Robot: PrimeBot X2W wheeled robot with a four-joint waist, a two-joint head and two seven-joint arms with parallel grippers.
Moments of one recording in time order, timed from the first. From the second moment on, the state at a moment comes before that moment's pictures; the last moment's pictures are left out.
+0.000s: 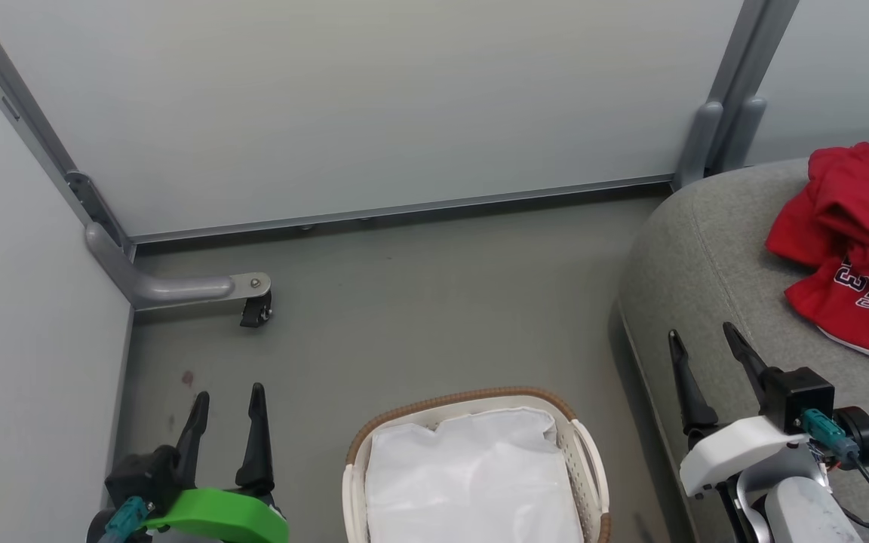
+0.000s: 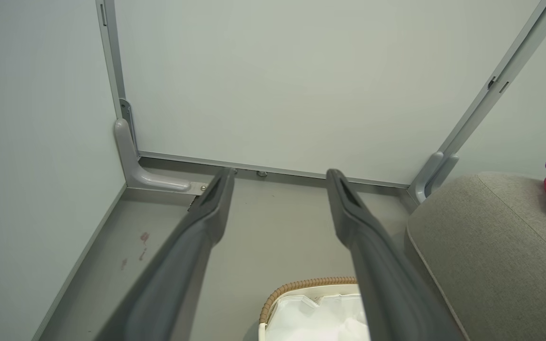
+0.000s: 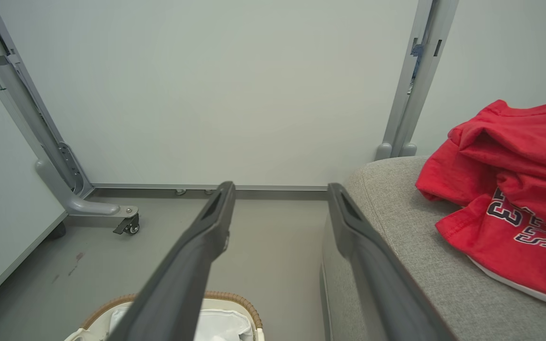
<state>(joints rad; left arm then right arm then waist) -0.03 0.05 -0.10 0.33 -0.36 -0.12 -0.26 -0.15 -0.05 -0.02 0.34 0.08 0.13 -0.26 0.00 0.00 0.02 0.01</state>
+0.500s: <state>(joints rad) -0.03 0.05 -0.10 0.34 -0.36 -0.12 -0.26 -0.15 -0.05 -0.01 0.35 0.09 0.13 -0.26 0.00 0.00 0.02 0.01</state>
